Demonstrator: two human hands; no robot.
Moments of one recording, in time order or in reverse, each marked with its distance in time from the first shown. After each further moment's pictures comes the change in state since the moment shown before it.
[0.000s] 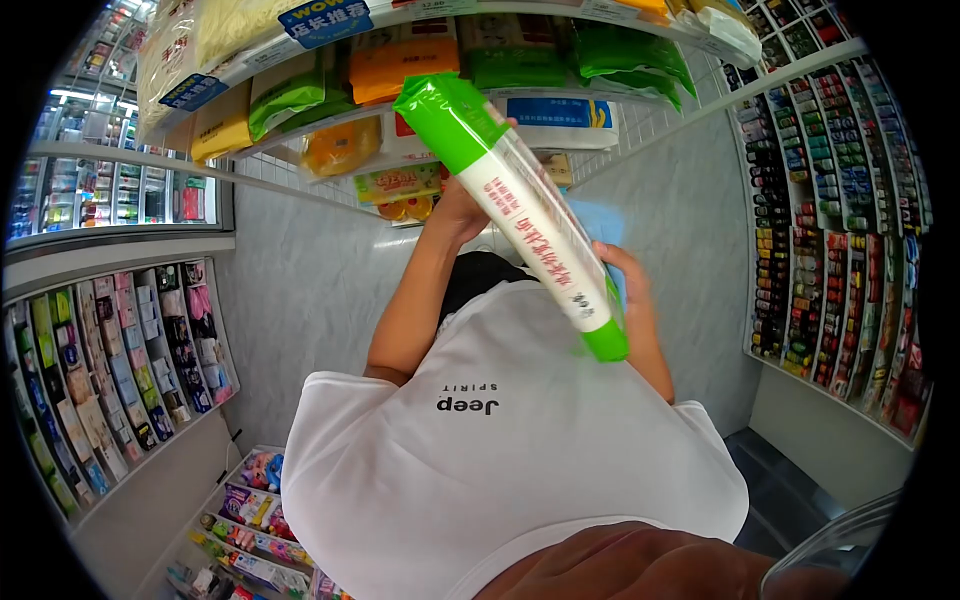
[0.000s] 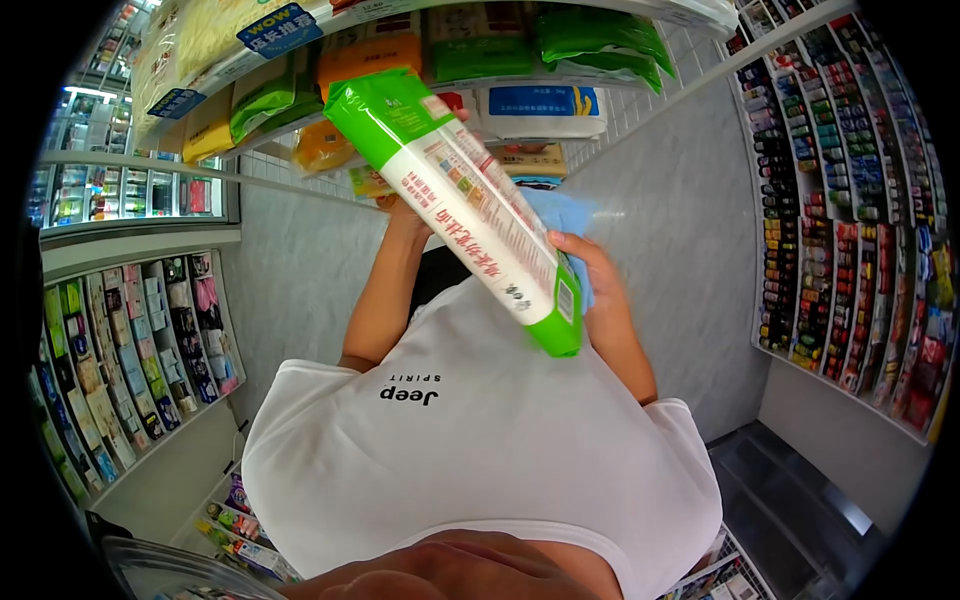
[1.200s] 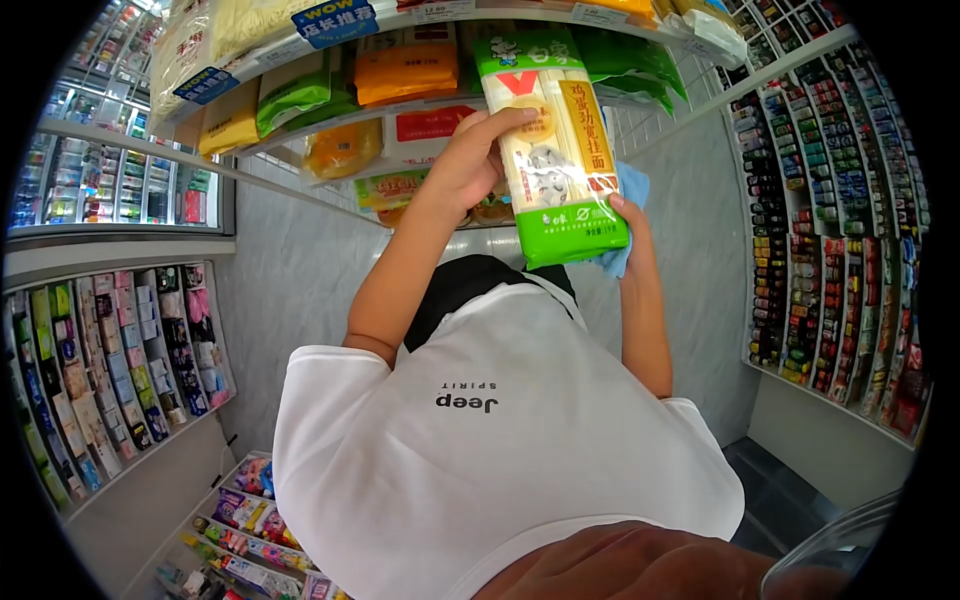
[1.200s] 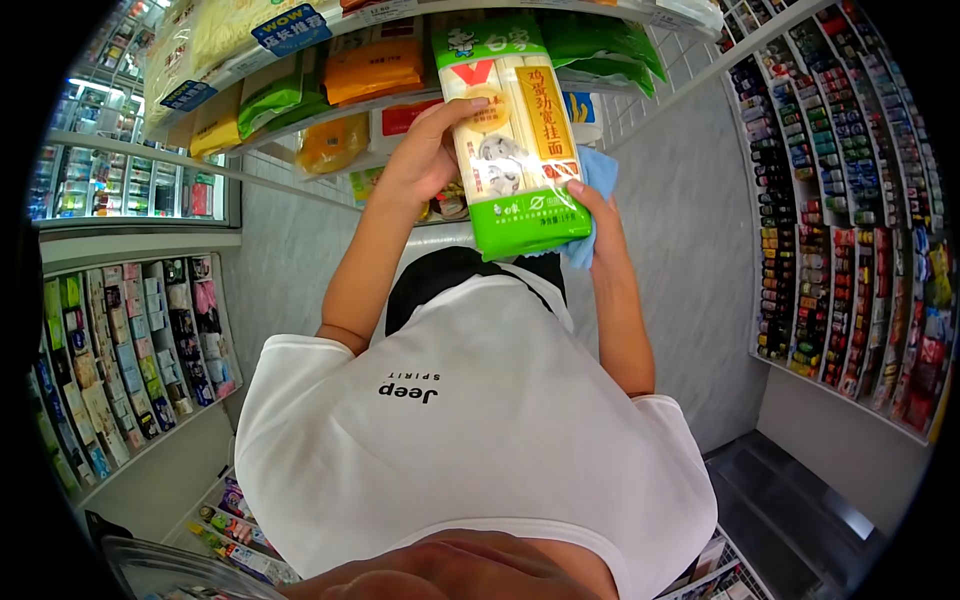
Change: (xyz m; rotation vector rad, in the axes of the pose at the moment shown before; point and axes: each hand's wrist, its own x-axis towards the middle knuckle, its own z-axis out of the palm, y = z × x) left_hand 0.040 0.040 0.054 0.181 0.293 -0.144; right_hand 0.028 -0.032 0.019 -0.387 0.187 -0.522
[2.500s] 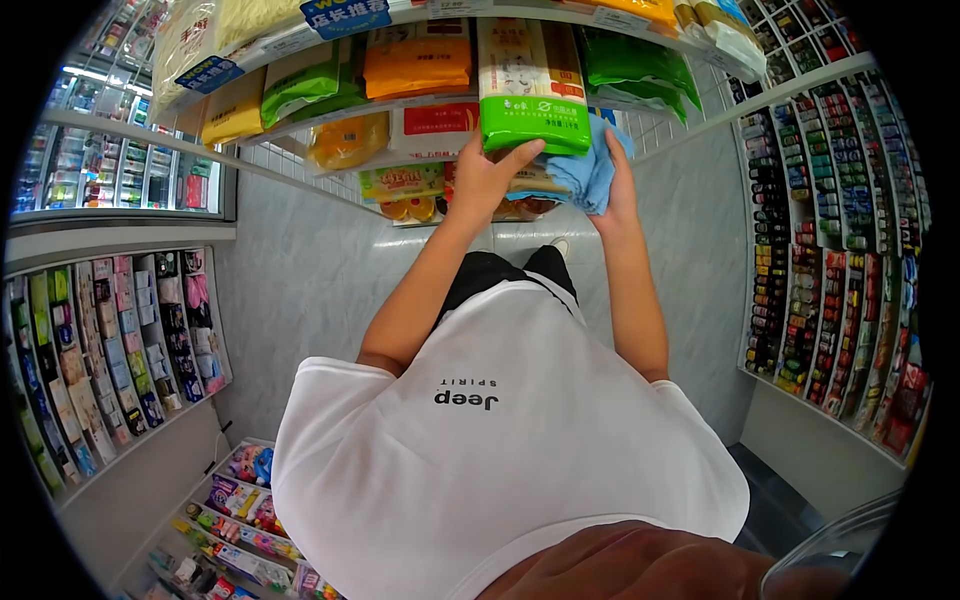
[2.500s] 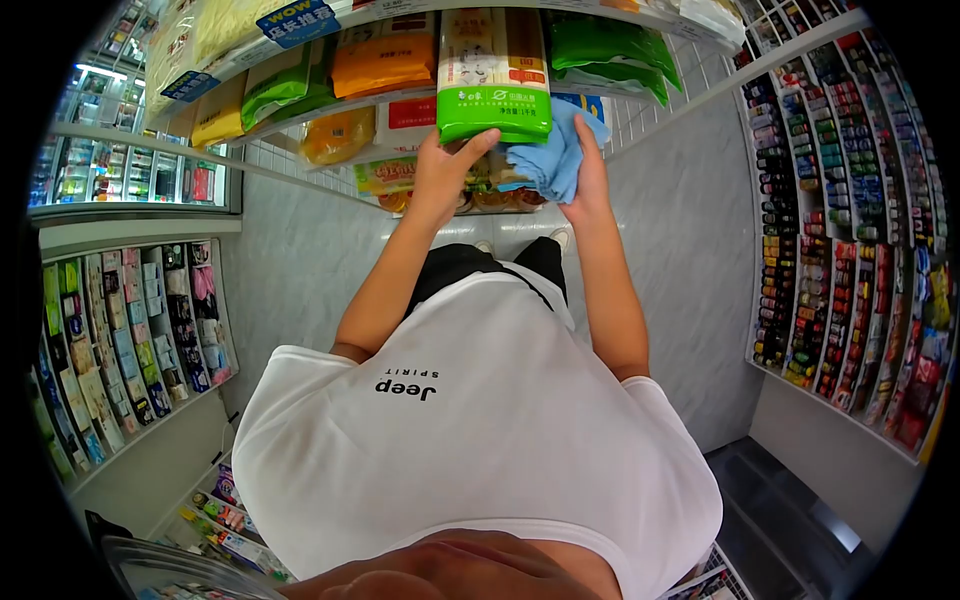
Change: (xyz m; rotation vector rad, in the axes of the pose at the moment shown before) left_hand -0.007 -0.052 -0.020 0.424 0.231 0.386; right_hand 0.087 0.007 0.015 0.334 -0.143 0.025
